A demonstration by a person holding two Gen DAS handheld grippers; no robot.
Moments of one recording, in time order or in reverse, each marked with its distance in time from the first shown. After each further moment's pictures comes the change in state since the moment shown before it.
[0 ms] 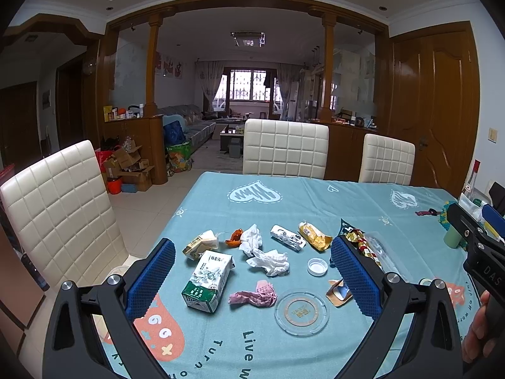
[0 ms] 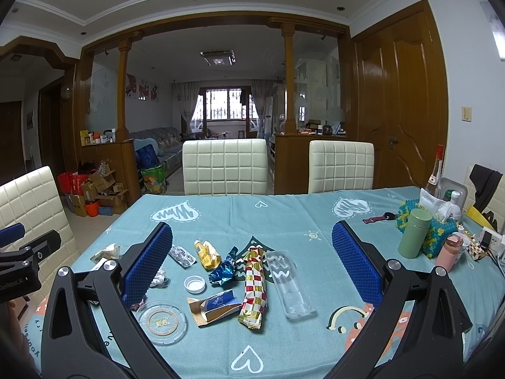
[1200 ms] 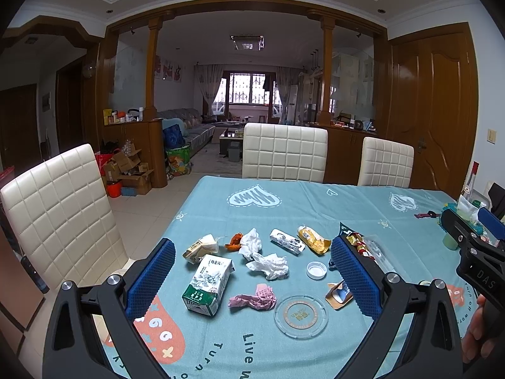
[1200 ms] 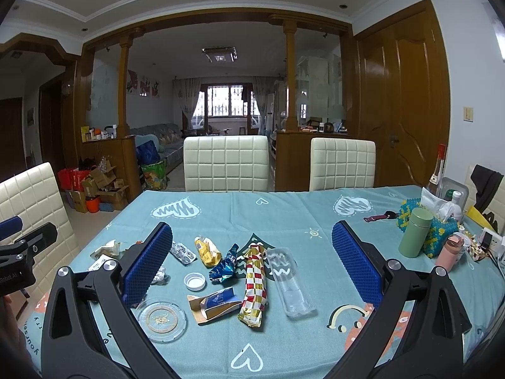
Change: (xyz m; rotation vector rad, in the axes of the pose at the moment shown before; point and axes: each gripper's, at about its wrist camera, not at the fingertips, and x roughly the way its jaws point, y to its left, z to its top) left arm -0.006 -0.001 0.004 0.002 -0.017 -0.004; right arm 0.007 -0.003 -0.011 -0.004 0.008 0.000
